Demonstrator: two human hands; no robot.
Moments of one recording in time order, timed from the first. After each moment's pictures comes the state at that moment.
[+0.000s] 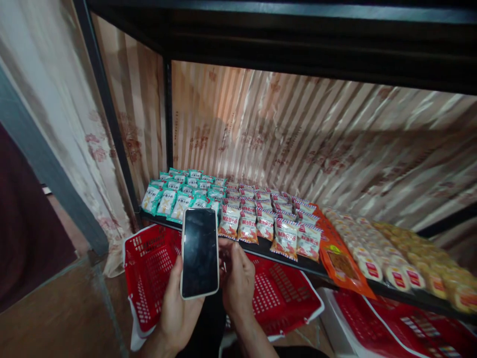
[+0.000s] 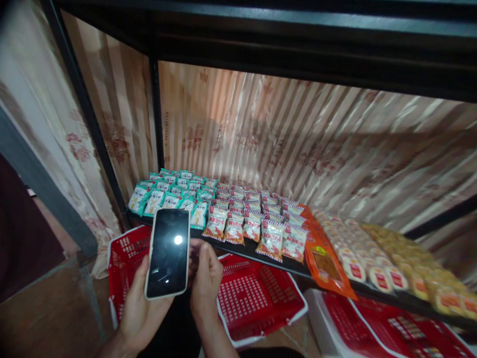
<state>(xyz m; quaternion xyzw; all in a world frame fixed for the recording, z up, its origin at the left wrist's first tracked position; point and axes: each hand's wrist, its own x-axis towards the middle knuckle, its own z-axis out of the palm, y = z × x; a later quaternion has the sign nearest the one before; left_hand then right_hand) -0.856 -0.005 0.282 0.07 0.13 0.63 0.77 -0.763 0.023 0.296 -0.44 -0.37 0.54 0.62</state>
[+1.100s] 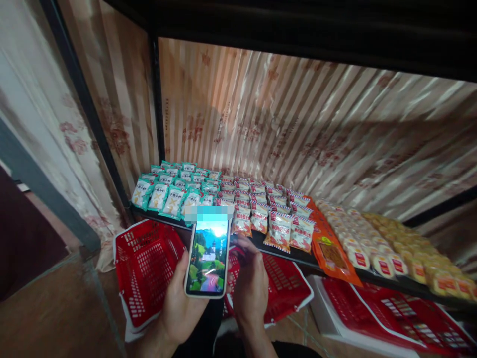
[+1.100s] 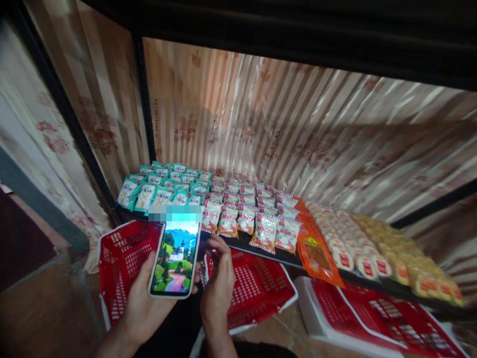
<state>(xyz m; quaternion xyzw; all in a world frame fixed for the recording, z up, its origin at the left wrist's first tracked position) -0.838 0.005 0.284 0.07 0.13 0.53 0.84 -0.720 0.019 0.291 -0.54 -0.40 0.33 0.67</state>
